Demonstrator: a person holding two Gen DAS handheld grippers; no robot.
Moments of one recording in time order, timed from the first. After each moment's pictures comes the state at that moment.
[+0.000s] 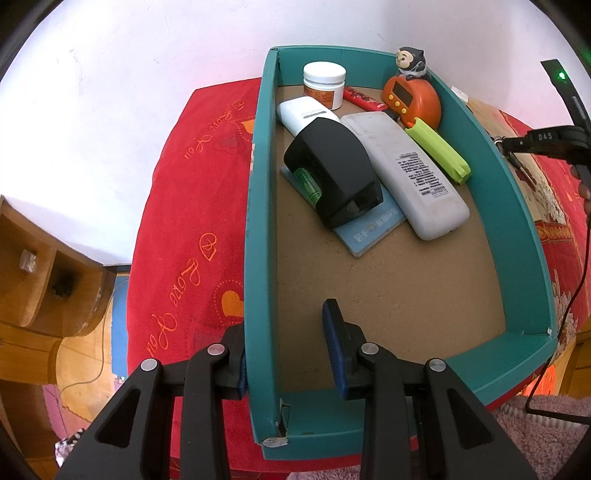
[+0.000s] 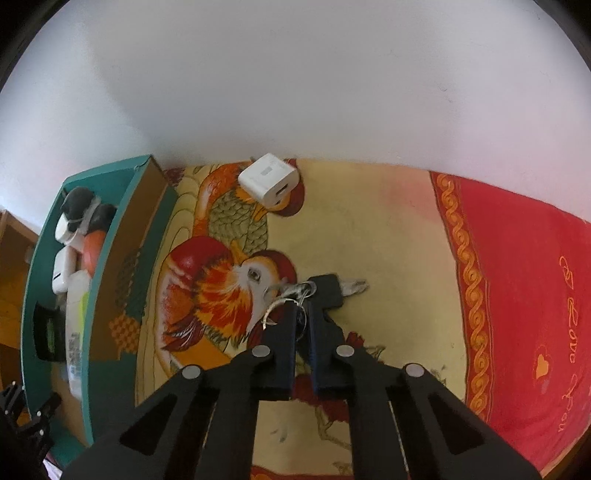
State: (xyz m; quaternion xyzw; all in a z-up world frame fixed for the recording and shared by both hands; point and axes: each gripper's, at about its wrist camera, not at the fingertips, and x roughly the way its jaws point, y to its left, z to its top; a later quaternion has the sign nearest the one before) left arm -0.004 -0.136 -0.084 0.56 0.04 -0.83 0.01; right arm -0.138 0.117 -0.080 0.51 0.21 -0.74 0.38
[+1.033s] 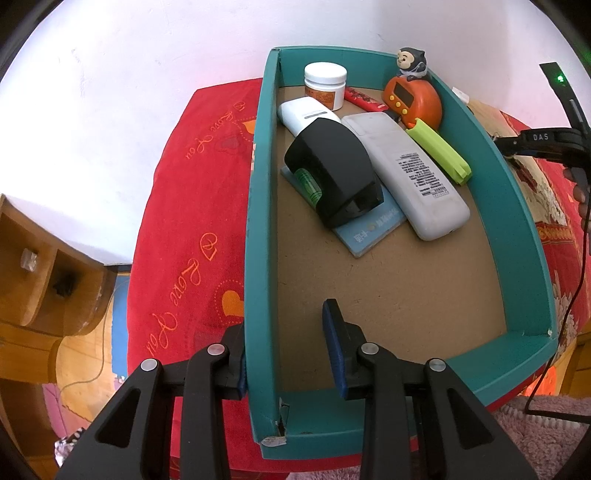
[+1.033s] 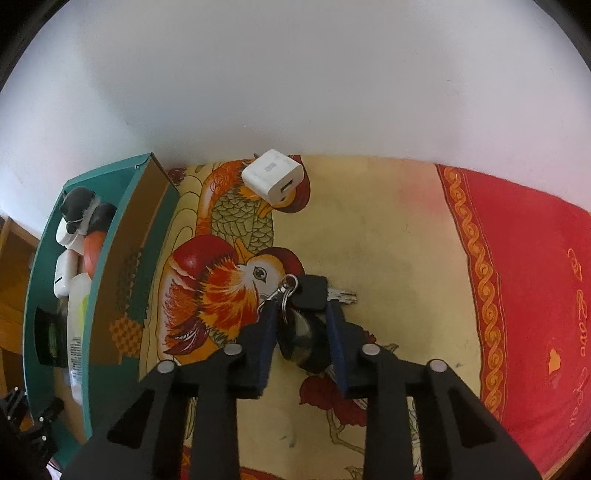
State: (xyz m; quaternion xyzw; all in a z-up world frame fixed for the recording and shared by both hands) left arm -0.002 -0.139 -0.083 0.56 0.03 -0.83 0.01; right arm -0.157 0.156 -0.086 0.51 0.20 -0.75 0.38
